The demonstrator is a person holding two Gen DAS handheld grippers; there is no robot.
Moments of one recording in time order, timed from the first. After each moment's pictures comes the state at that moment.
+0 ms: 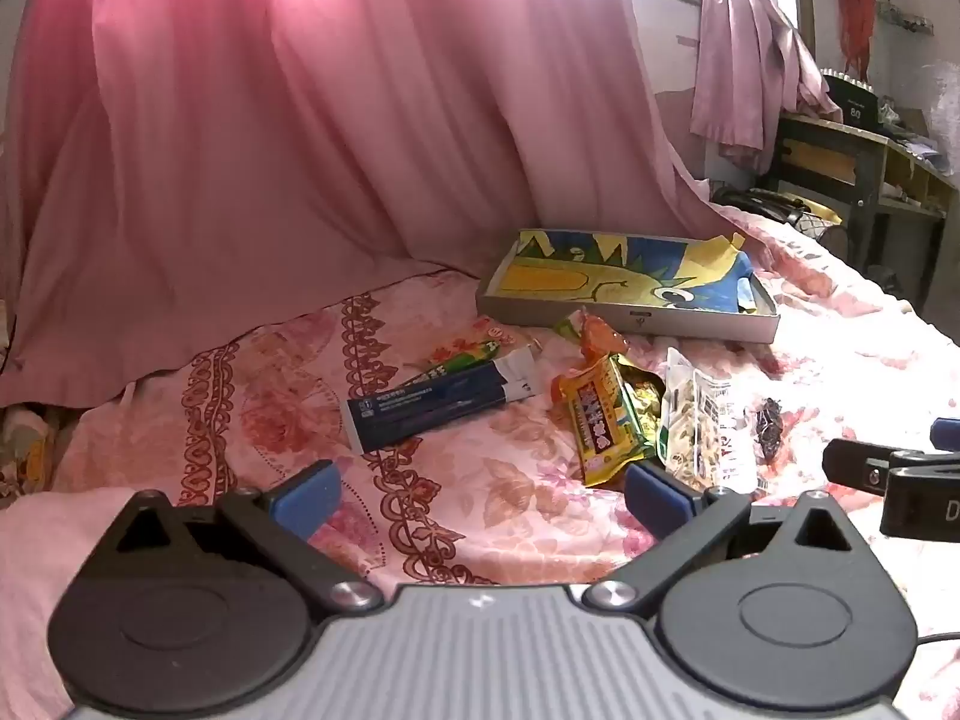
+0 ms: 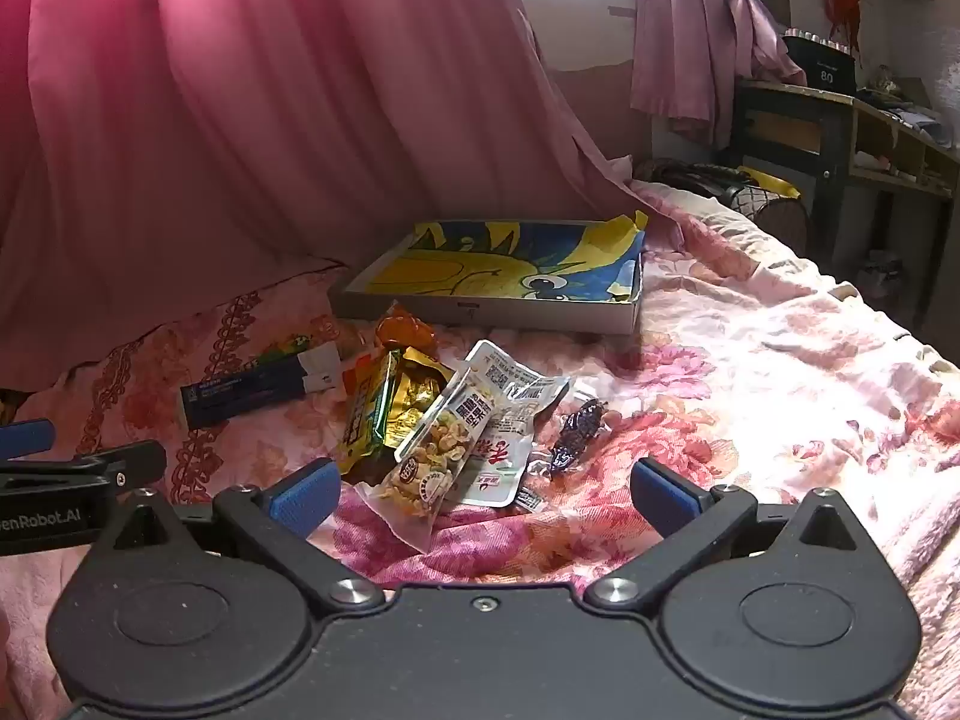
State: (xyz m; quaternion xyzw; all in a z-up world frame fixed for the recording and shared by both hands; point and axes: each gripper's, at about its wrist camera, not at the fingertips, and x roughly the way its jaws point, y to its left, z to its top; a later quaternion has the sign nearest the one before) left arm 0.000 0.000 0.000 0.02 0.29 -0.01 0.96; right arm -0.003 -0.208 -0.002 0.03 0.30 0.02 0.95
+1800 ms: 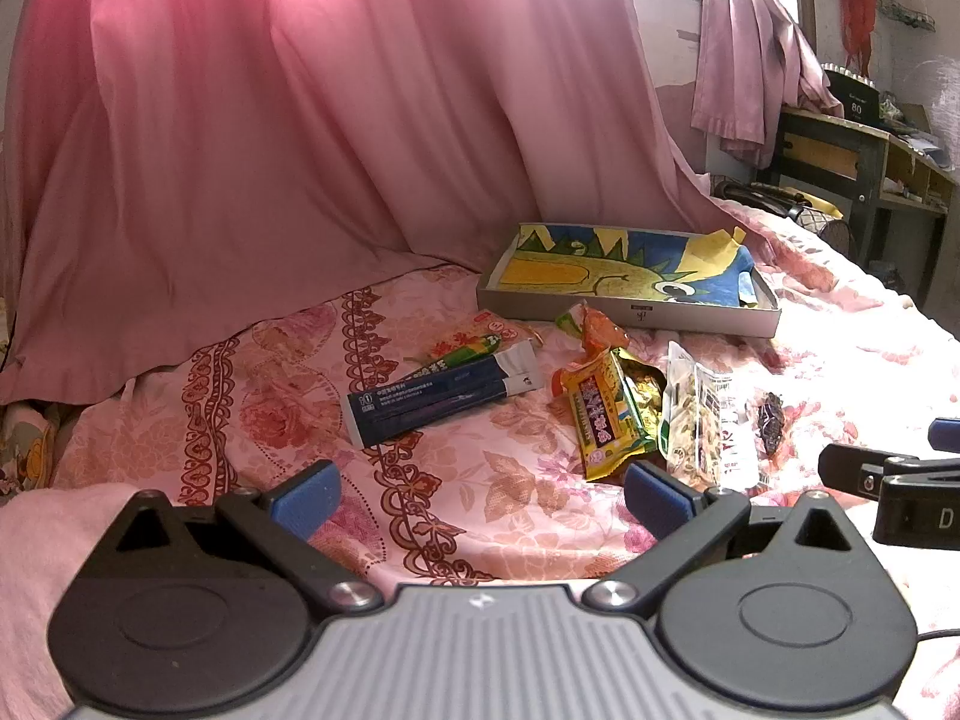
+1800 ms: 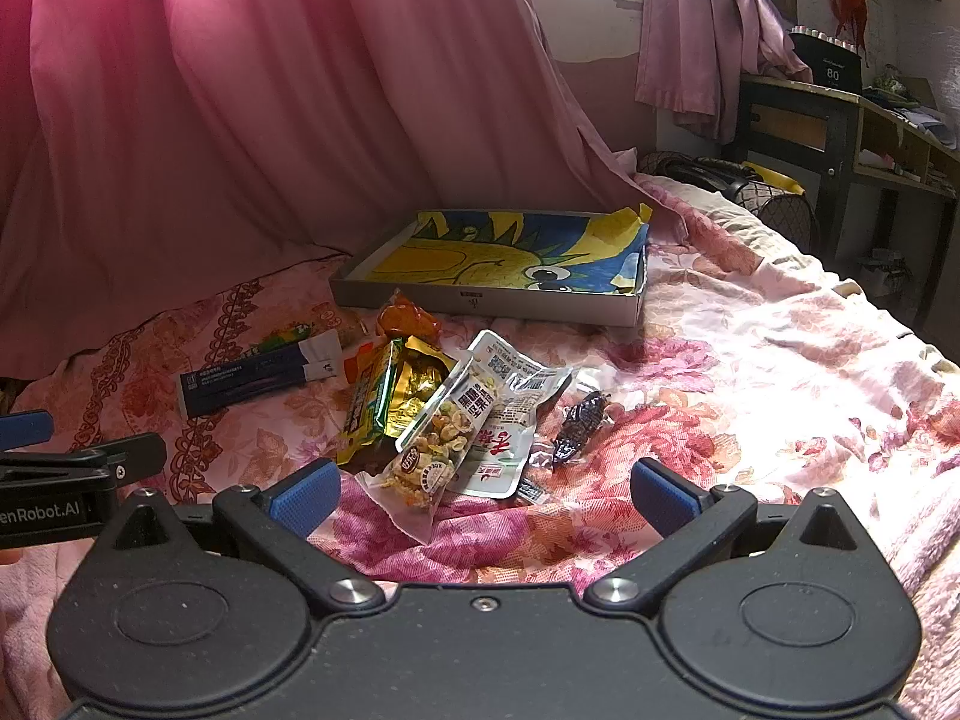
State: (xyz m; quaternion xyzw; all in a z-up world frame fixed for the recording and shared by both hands) left arm 0.000 0.000 0.000 0.02 0.30 -0.01 0.95; right arm -0.002 -0.207 -0.003 0.02 0.31 0.02 0.95
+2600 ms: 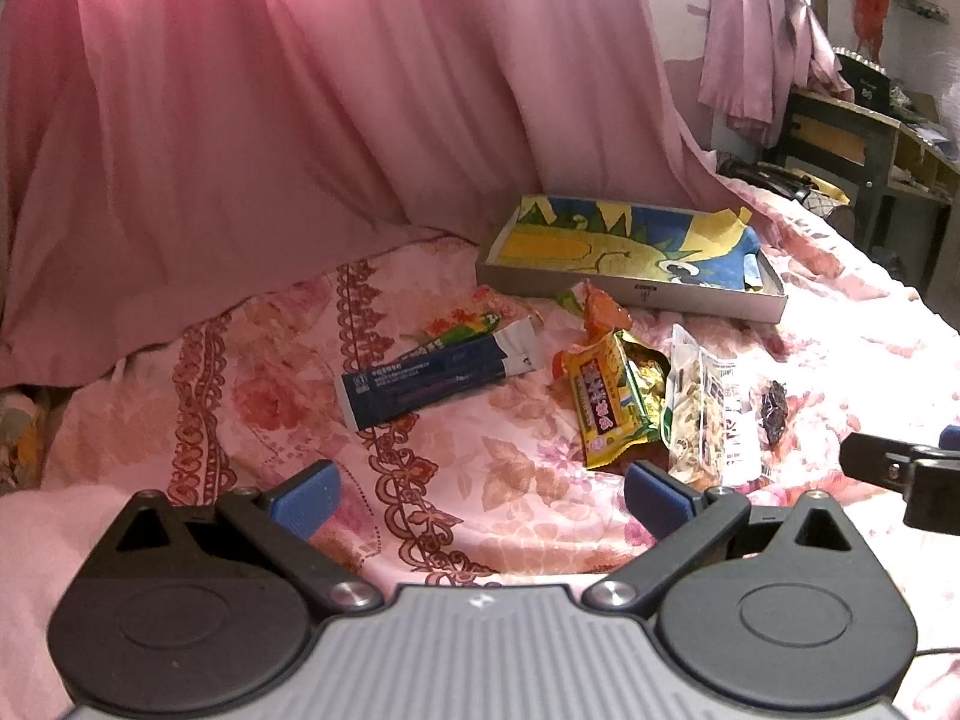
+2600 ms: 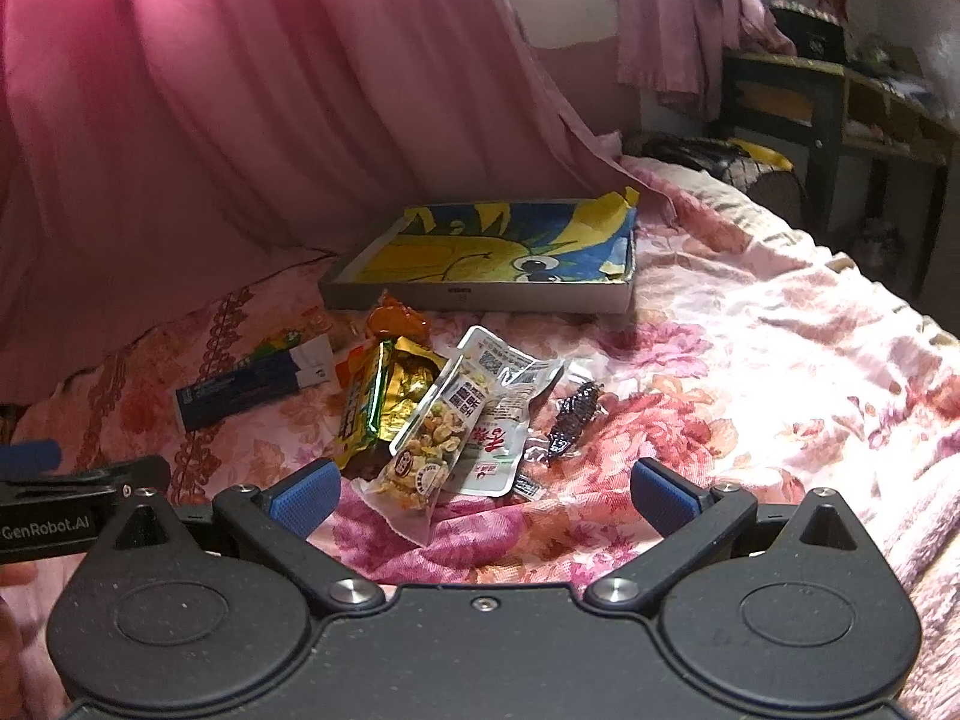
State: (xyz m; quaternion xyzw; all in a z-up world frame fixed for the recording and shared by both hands) left arm 0.018 0.007 -0.001 0.01 0.33 -0.01 0.94; right arm 0.008 -0.218 0.000 0.06 0.32 0.00 0.94
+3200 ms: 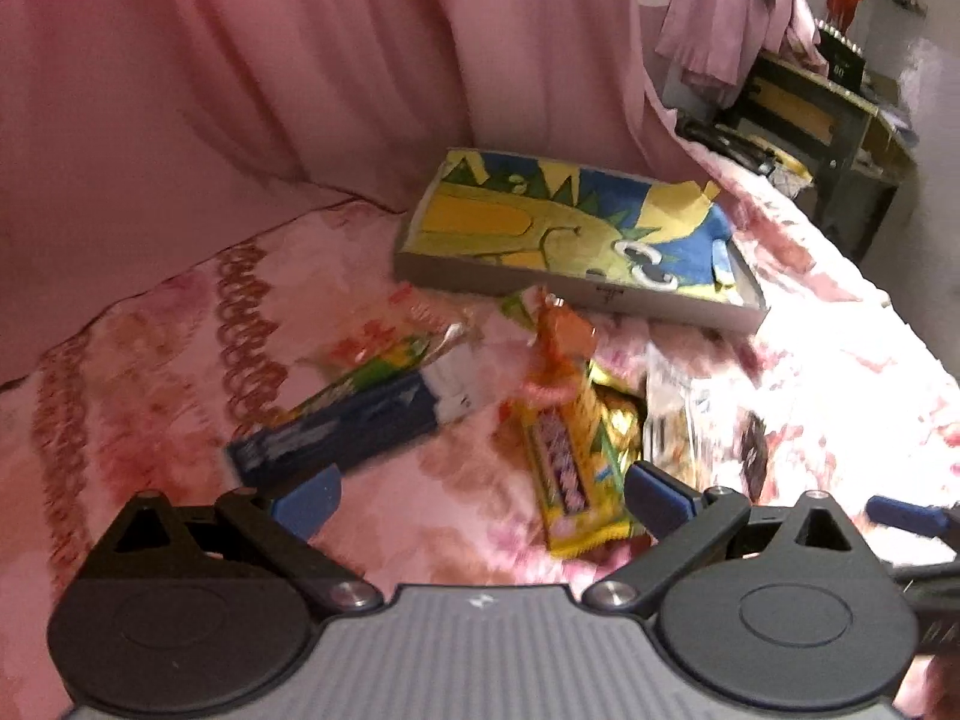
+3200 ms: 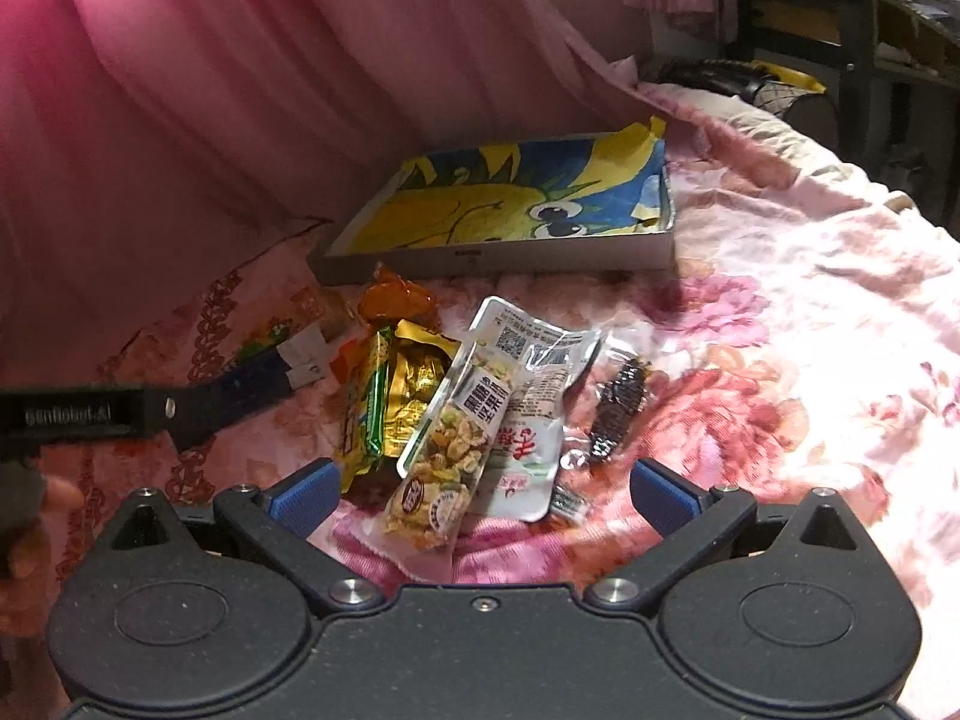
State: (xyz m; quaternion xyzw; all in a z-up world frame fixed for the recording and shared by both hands) left arm 0.145 0.012 -0.010 -0.02 0.40 -0.12 0.91; right arm 0.086 -0.212 -0.024 0.09 0.39 0.02 0.92
